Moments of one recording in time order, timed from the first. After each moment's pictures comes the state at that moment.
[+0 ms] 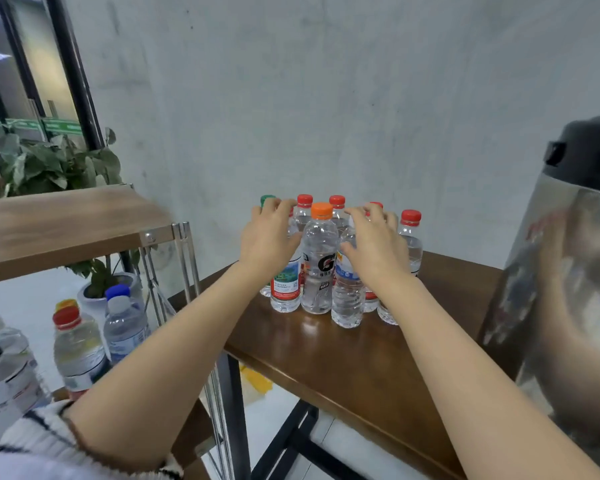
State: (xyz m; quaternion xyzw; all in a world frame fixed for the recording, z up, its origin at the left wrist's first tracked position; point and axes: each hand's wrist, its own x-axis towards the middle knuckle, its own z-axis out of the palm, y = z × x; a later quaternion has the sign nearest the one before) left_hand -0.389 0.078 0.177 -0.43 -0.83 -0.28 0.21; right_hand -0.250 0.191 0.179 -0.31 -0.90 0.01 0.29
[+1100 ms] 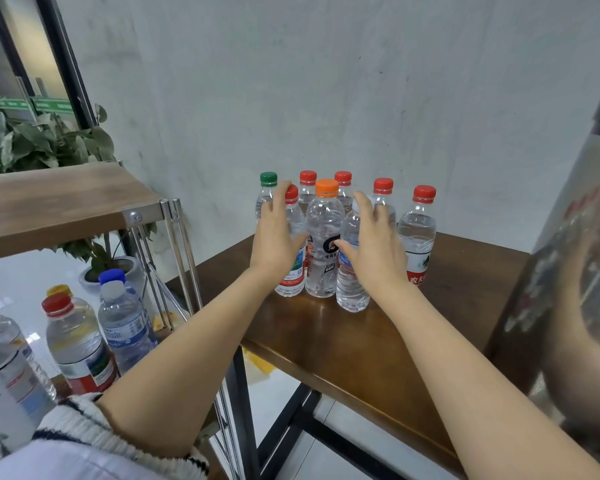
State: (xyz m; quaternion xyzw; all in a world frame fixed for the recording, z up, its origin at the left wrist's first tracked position) left_hand -0.400 0.100 0.128 -0.41 -0.77 -0.48 0.13; right_hand -0.268 0.199 0.129 -0.30 -0.88 0.07 0.35
